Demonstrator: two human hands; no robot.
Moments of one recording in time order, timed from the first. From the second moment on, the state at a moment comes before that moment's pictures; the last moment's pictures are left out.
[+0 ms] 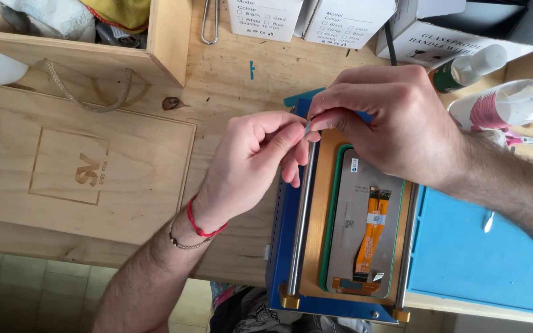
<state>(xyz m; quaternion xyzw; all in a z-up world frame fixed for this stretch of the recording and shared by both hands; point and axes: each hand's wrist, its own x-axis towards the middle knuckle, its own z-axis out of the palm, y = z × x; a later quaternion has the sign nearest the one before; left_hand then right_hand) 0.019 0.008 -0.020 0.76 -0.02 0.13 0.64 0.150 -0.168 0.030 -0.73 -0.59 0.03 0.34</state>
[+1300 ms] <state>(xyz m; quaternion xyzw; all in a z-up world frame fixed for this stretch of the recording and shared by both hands) 0.021 0.025 -0.081 0.59 0.07 0.25 0.76 0.199 -0.107 0.035 -0.73 -0.61 0.24 0.20</state>
